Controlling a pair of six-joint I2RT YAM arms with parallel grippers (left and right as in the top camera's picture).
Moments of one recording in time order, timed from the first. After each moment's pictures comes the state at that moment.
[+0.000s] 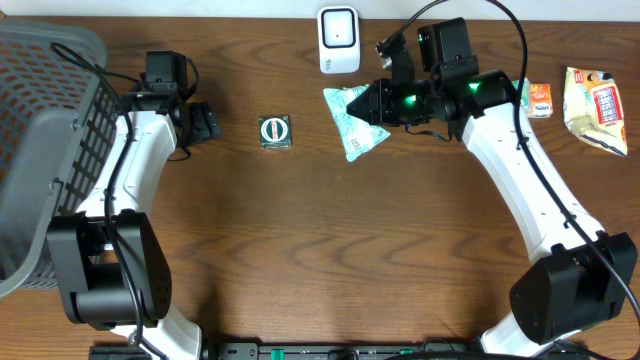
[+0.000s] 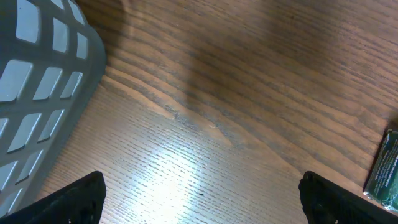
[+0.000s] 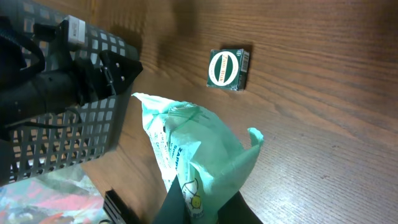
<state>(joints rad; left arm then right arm) 0.04 1.80 1.36 -0.76 -0.19 -0.32 0.31 1.77 1.61 -0.77 -0.65 0.35</state>
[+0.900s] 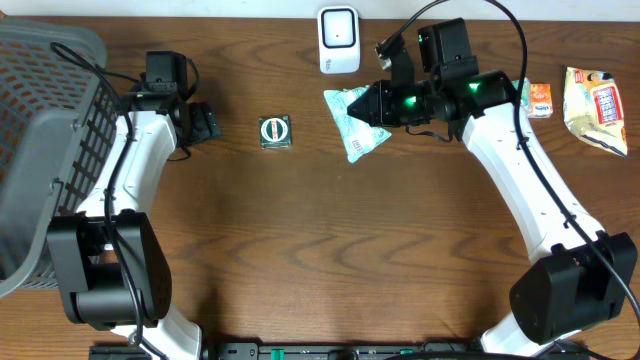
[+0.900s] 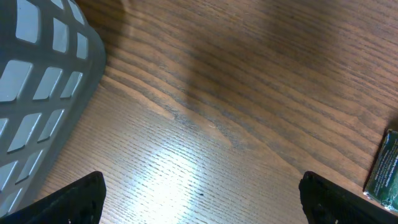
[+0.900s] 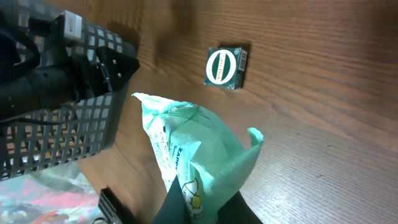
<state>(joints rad) 0.04 1.80 1.36 -0.76 -0.19 -0.32 0.31 1.77 1.61 -0.78 -0.64 0.33</state>
